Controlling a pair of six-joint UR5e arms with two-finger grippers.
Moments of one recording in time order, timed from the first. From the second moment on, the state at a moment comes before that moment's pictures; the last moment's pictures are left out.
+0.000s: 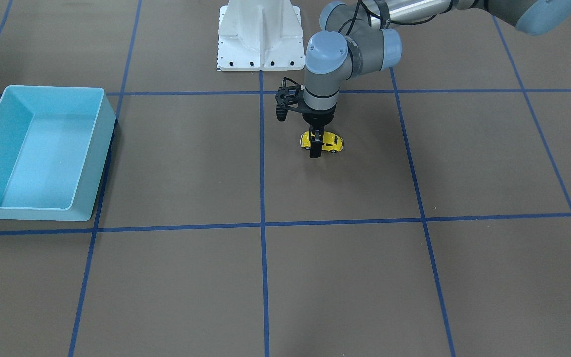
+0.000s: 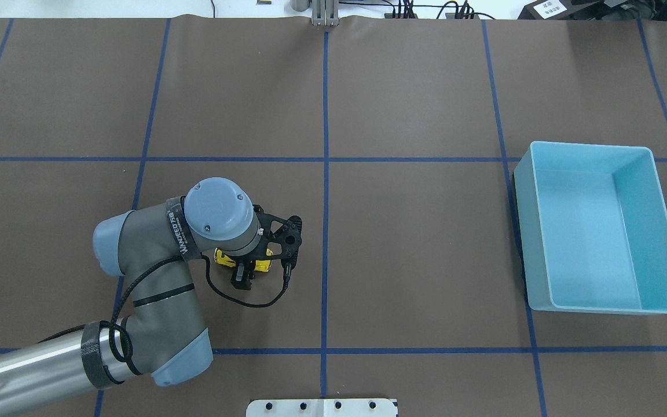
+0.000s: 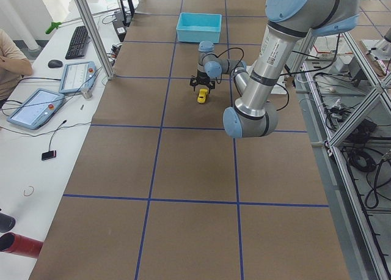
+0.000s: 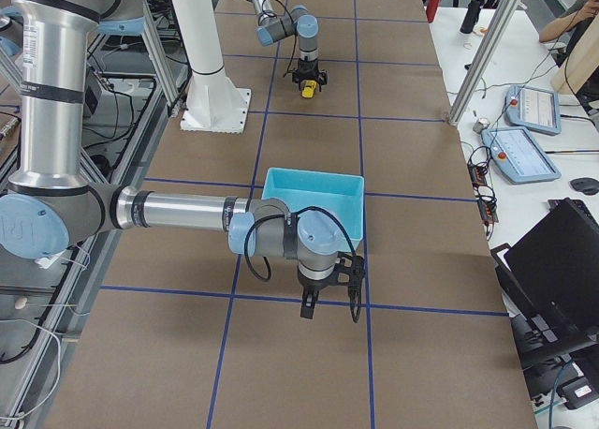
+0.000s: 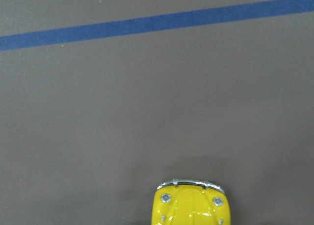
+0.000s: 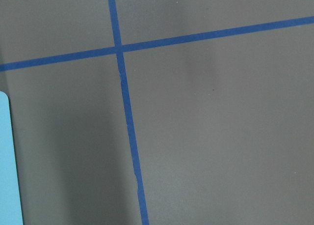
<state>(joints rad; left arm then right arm) -0.44 -2.15 -1.67 -1.64 -1.80 0.44 1.59 -1.71 1.69 -1.59 2.33 0.12</state>
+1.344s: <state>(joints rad) -0.51 -2.12 -1.76 -1.64 -1.84 0.43 1.50 -1.71 1.72 -1.59 2.29 0.12</state>
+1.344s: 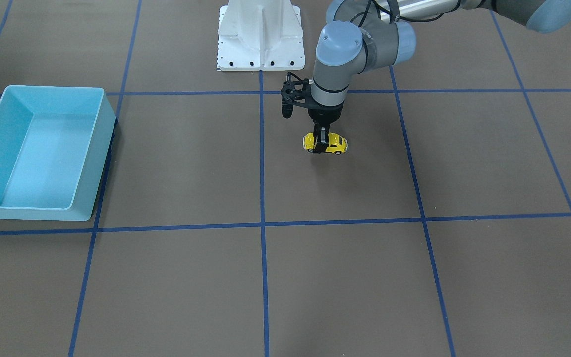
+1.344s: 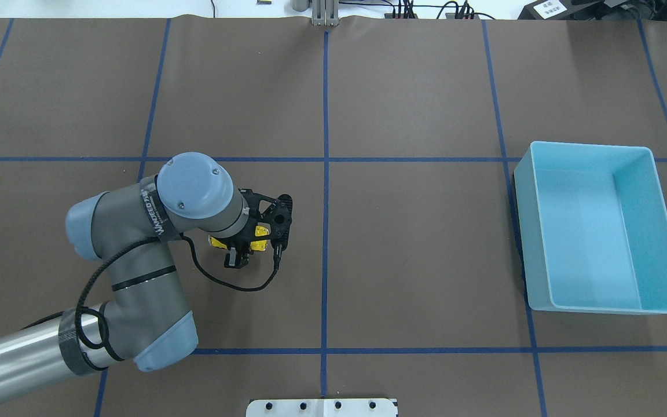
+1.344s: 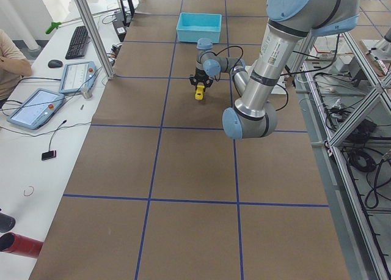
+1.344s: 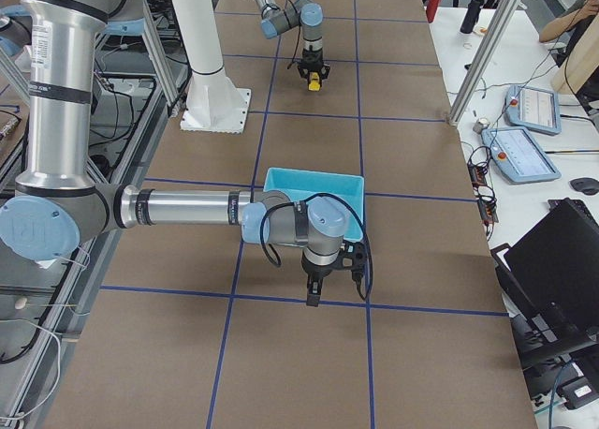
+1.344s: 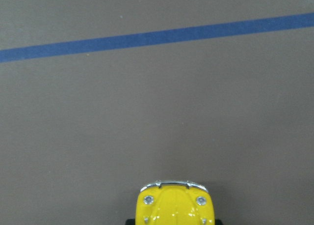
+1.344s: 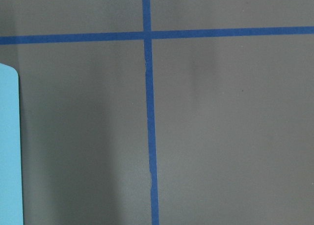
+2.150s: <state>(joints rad) -0.63 -1.91 -1.90 -1.73 -1.92 0.43 1.52 -1.71 1.73 -1.61 2.28 0.02</state>
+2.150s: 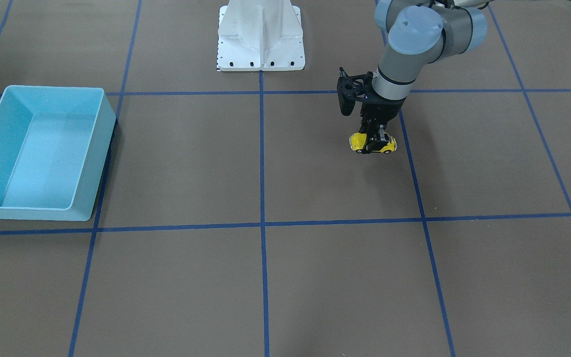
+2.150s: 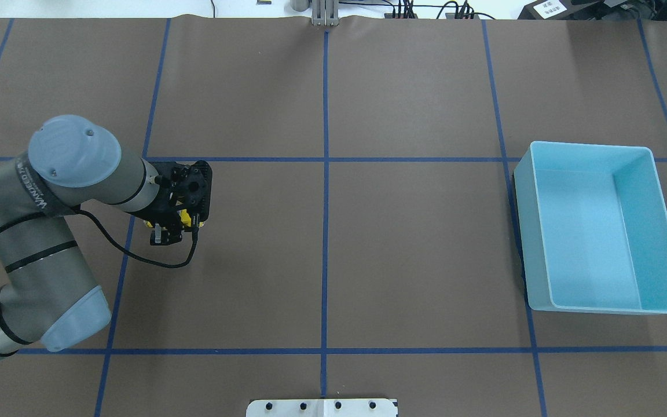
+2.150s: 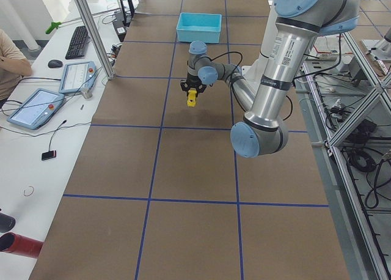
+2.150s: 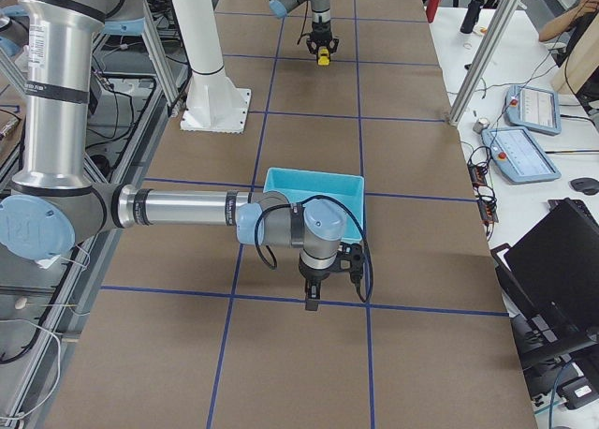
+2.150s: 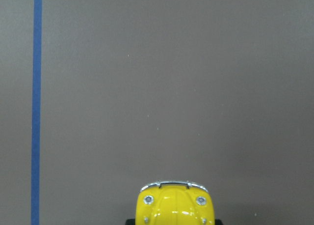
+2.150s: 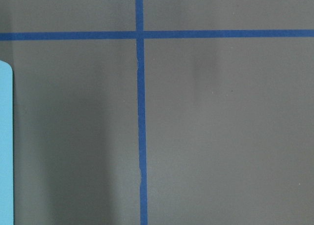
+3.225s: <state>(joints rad) -0.63 -1.77 -1.83 -1.98 -2.03 0.43 1.52 -1.72 1.72 -1.61 2.28 0.02</state>
